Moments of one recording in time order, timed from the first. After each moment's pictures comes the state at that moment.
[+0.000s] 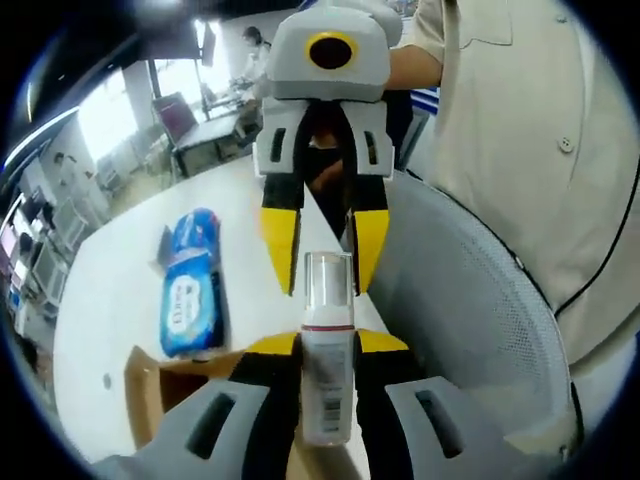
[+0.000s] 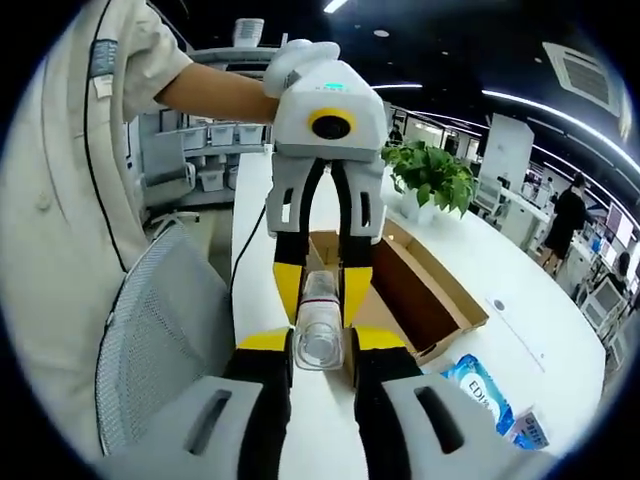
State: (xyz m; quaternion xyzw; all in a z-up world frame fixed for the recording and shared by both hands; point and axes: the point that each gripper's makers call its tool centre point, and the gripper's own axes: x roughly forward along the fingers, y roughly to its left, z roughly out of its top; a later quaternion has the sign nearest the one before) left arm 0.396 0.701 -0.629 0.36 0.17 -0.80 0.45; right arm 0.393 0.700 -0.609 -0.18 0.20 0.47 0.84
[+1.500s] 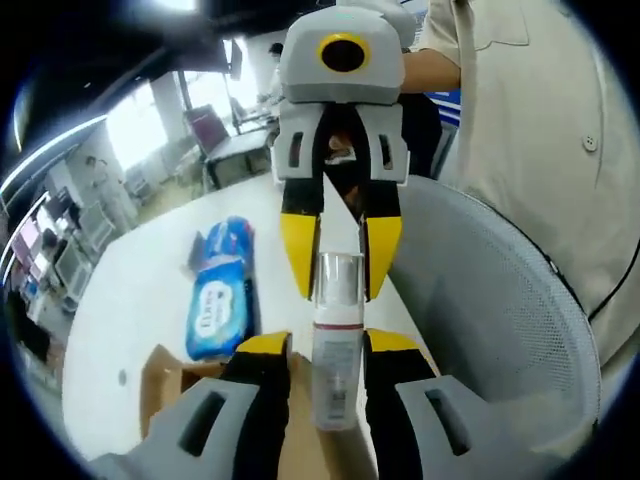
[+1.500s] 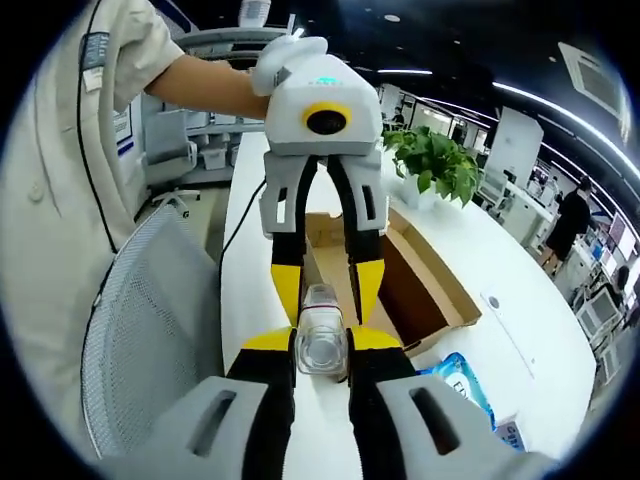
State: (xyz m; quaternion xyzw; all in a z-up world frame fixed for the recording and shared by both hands) left arm 0.430 0.686 -0.633 0.33 0.14 -0.77 0.53; right arm 0.420 0.687 -0.617 -0.22 0.23 0.47 0.82
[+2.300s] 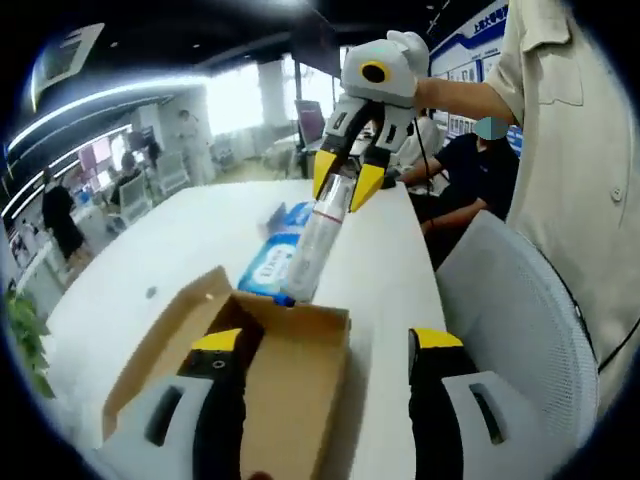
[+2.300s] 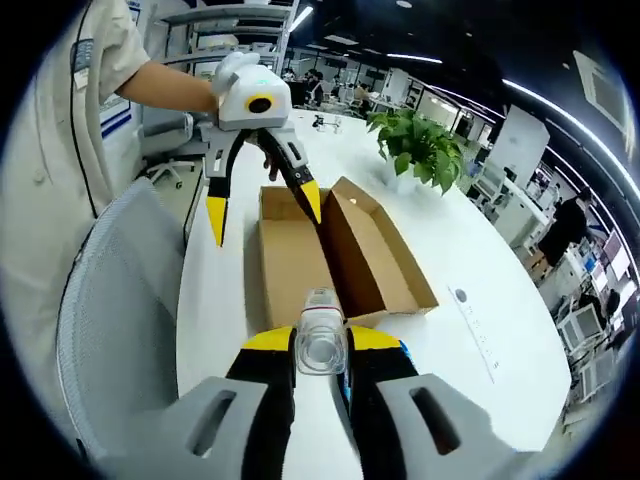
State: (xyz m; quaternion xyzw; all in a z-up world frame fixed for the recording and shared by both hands) left arm 0.484 0.734 -0.632 0.20 0.19 -0.66 0.70; right arm 0.487 0.608 -0.600 -0.29 0.26 0.45 0.81
